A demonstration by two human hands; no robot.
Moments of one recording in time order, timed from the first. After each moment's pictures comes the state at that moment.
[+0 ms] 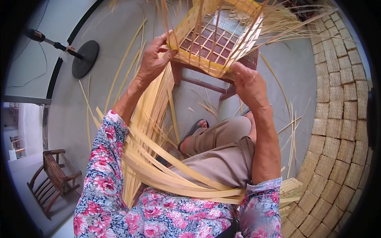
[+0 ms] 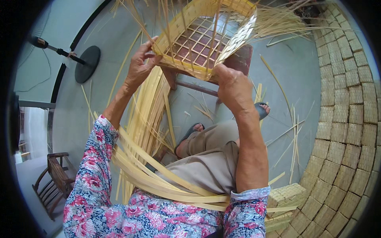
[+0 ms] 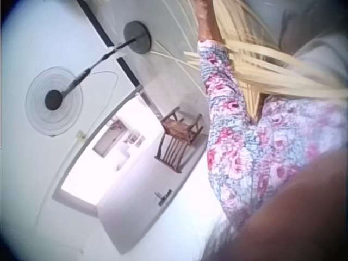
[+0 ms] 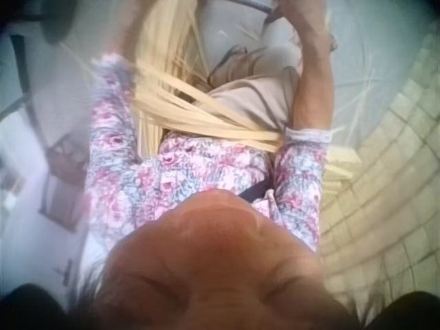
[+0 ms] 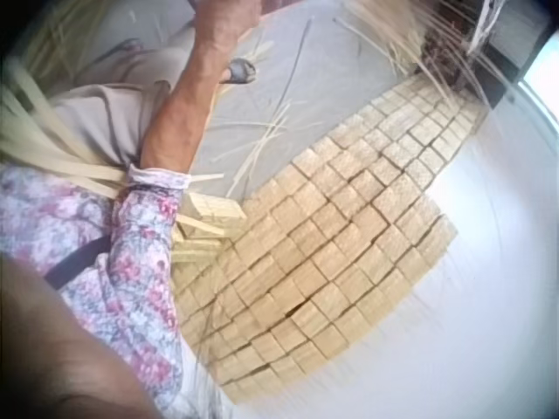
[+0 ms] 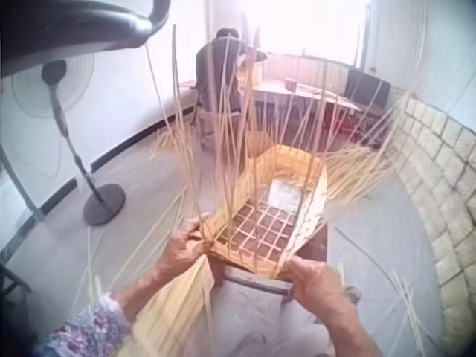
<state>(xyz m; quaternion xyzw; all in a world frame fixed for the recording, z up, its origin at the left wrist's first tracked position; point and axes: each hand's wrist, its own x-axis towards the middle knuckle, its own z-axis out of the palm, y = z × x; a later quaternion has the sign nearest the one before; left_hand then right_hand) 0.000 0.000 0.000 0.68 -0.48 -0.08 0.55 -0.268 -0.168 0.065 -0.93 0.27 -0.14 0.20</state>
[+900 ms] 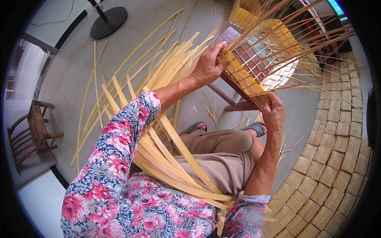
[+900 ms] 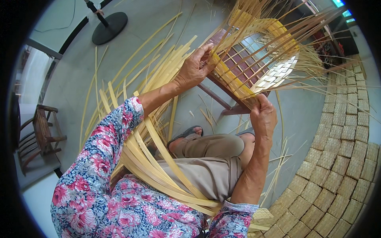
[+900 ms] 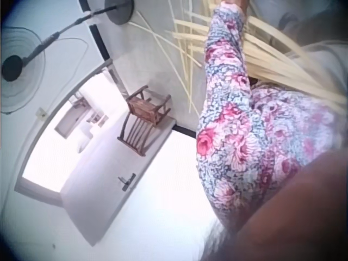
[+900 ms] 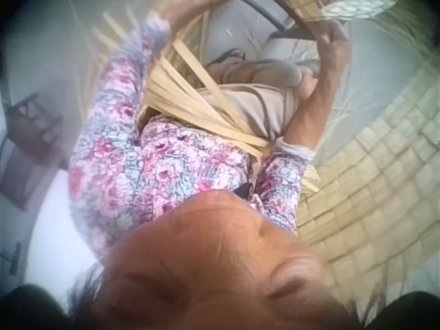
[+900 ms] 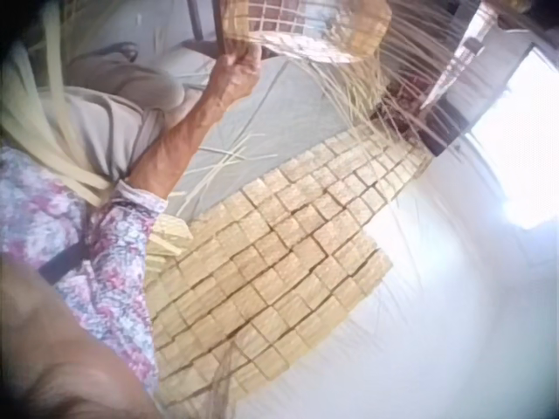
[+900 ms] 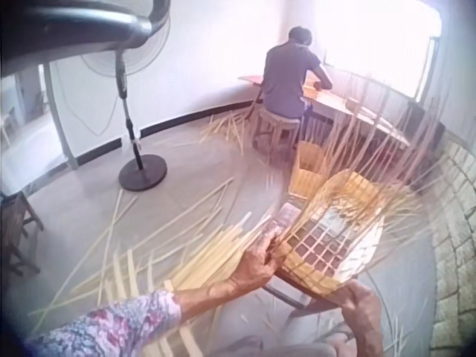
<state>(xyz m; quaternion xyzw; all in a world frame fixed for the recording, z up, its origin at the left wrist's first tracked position) -0.052 -0.027 -0.017 0.69 -0.40 -0.02 0.61 -0.276 -0.178 0.059 -0.91 0.33 -0.15 0.21</state>
